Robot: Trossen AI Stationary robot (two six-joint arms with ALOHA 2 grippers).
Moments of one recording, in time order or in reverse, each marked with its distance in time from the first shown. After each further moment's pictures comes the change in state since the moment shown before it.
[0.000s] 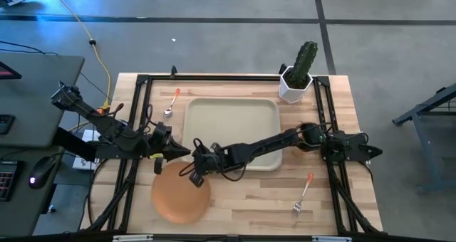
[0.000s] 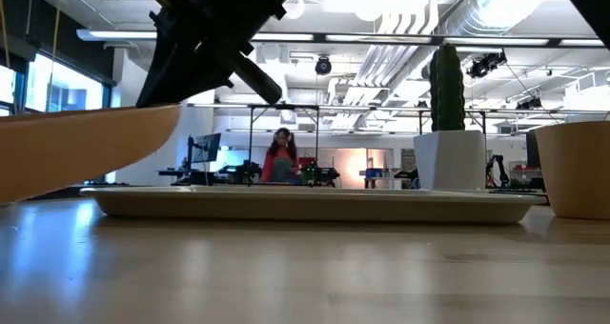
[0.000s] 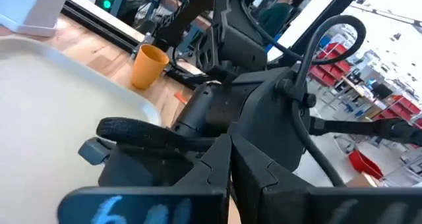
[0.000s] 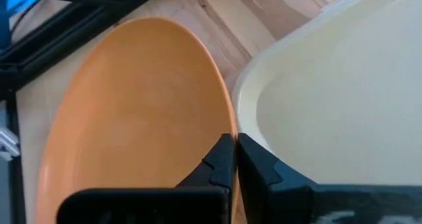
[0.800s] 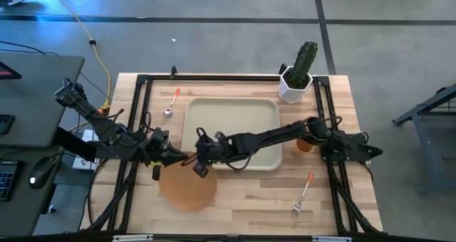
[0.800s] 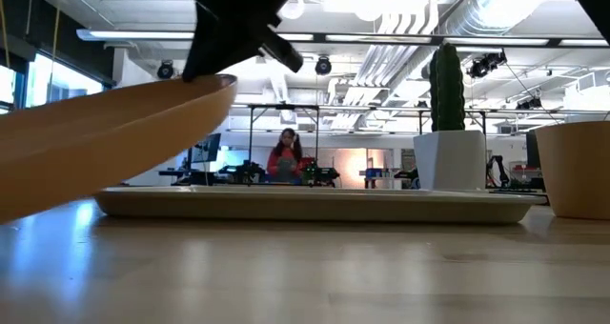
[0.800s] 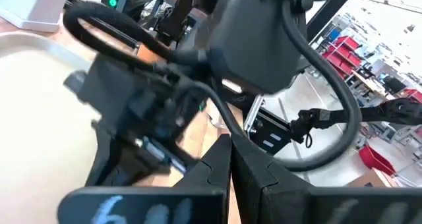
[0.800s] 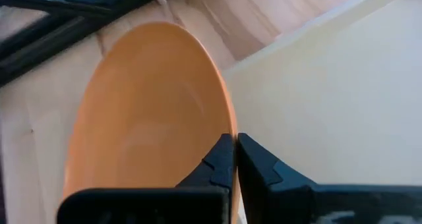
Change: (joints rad) left arm -0.116 0.030 0.022 -0.039 -0.124 -0.026; right arm -0.044 -0.101 0.000 -0.151 0.018 -0.082
